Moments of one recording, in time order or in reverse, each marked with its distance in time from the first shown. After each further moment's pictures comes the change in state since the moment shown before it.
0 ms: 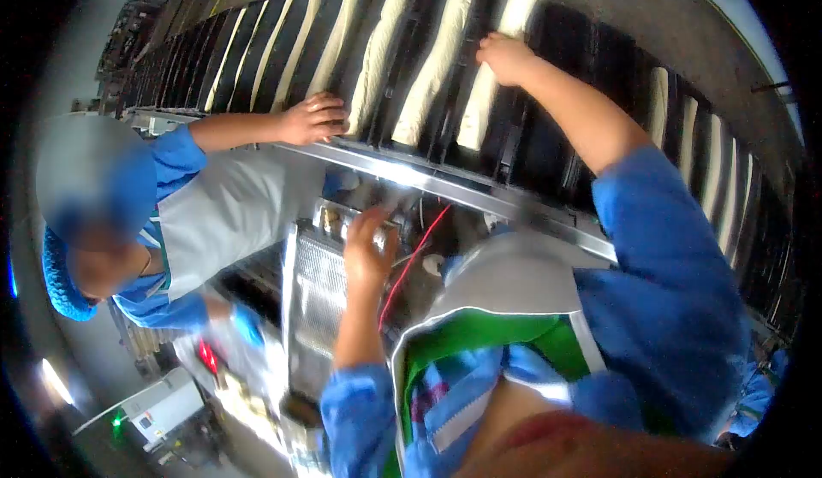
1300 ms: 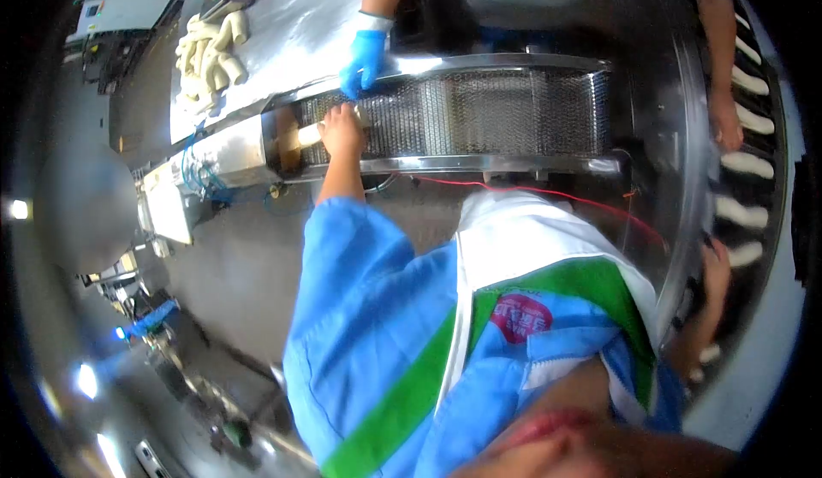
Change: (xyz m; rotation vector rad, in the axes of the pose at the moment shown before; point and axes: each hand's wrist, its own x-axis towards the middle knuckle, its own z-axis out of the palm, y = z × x) left_hand -0.438 -0.335 -0.131 0.600 0.078 -1.353; right_hand -0.070 -0.182 -0.051 0.339 -0.242 0.097
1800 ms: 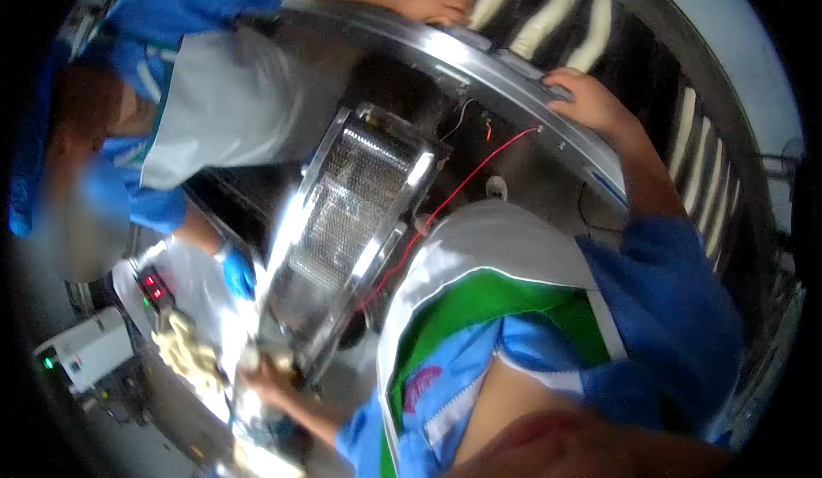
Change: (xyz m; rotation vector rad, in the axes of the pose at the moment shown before) left_hand -0.069 -0.012 -0.142 -0.439 0.344 0.003; right_hand -0.042 -0.057 -0.016 0.072 0.046 -0.064
